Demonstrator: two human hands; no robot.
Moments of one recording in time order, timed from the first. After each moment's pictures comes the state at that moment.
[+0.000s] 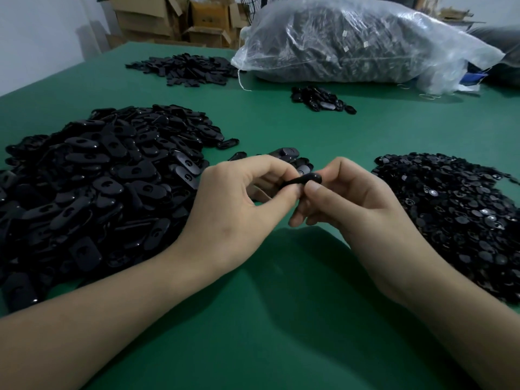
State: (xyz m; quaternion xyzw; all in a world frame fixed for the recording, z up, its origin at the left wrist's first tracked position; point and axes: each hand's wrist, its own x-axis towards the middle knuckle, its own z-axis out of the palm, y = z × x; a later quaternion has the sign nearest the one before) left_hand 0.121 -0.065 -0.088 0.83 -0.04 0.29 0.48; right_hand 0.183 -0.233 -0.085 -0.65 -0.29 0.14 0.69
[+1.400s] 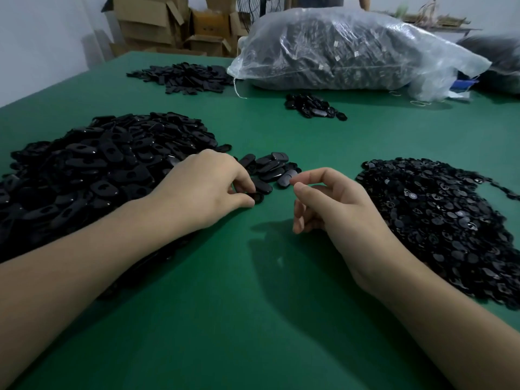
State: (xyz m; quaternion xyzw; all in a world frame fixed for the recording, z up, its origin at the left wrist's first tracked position) left_hand 0.149 -0.023 -0.064 0.99 0.02 0.09 0.12; right_hand 0.192 -0.233 -0.086 -0.69 -0.21 0.15 0.68
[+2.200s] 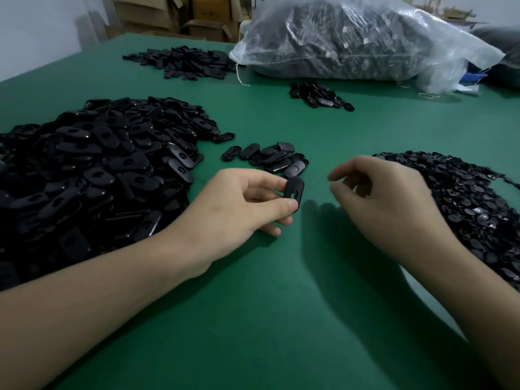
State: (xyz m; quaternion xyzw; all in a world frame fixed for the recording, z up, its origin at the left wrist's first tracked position) left_hand 0.121 -0.065 -0.091 0.75 0.06 0.07 0.66; right_hand 0.218 -0.260 -0.076 -0.92 -0.25 -0.10 0.28
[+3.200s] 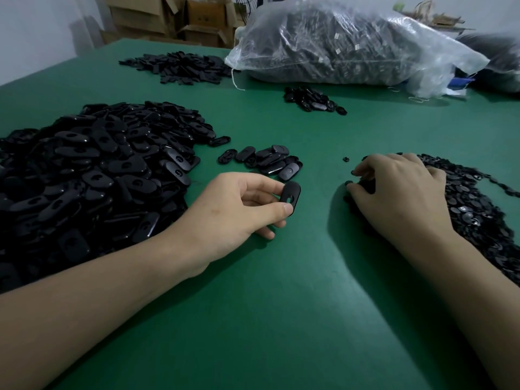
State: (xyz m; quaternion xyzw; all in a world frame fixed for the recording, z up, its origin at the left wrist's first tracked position) left_hand 0.123 -0.064 -0.094 0.75 0.04 0.06 0.65; right_hand 0.239 -0.272 -0.078 -0.96 -0.16 -0.18 0.09
